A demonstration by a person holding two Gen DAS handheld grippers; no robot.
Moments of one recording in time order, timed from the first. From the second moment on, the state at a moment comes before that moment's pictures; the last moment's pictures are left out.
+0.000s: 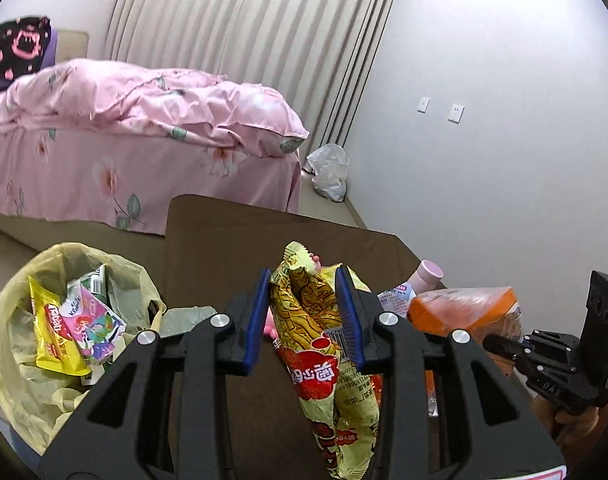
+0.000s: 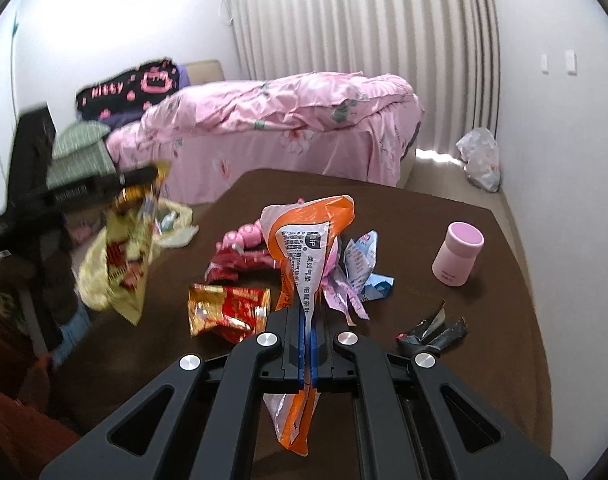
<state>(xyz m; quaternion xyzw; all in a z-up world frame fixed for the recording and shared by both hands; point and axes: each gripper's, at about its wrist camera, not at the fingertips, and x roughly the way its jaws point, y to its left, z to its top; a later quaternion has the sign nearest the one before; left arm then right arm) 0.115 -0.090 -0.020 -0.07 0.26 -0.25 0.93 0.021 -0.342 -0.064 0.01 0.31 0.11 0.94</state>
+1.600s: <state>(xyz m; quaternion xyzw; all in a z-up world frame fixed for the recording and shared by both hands) 0.102 -0.084 -0.050 -0.07 0.32 -0.25 0.91 -0.003 -0.399 -0.135 0.23 0.38 0.06 0.89</state>
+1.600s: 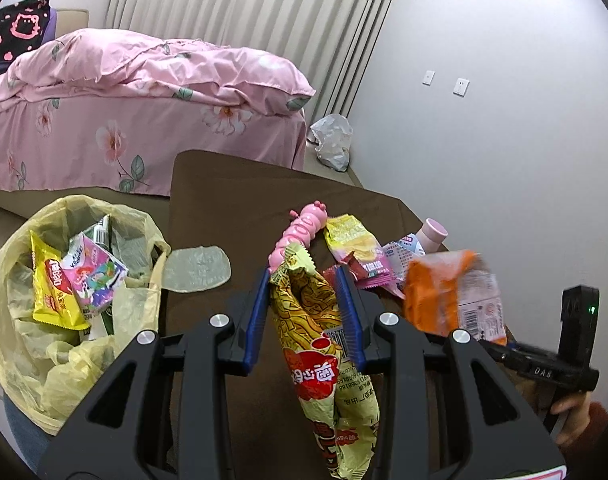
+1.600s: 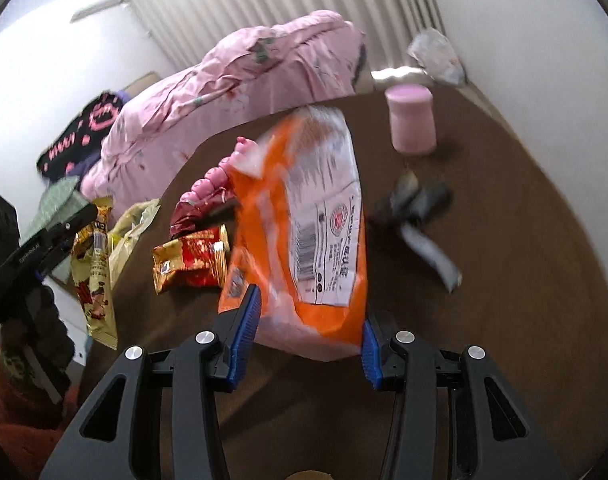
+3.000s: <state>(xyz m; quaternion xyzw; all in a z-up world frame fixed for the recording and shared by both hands) 0.102 0.076 0.033 -0.06 0.14 0.02 0.99 0.090 -0.186 0.015 0.01 0.26 0.29 0.92</state>
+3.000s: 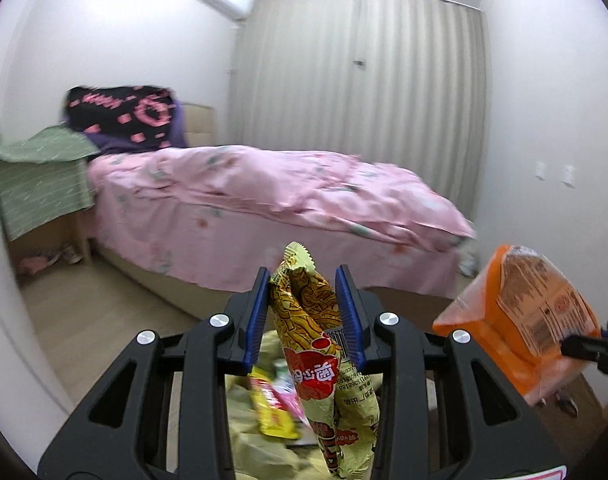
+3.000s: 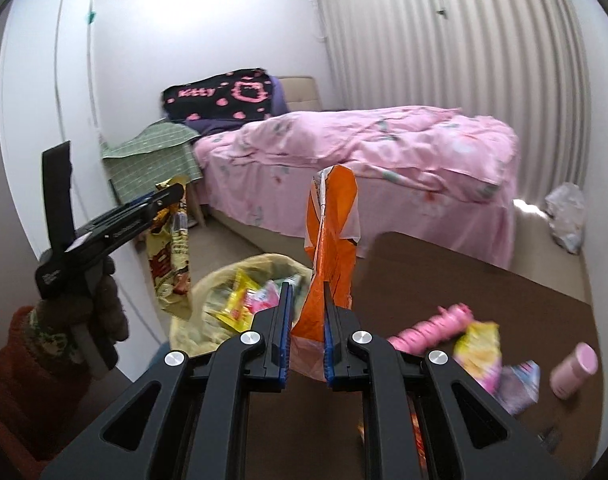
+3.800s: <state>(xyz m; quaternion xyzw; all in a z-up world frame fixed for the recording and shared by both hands) 0.194 0.124 -0.116 -0.16 0.30 0.10 0.94 0.271 -0.036 -0.136 -0.08 0.51 0.38 0.77</state>
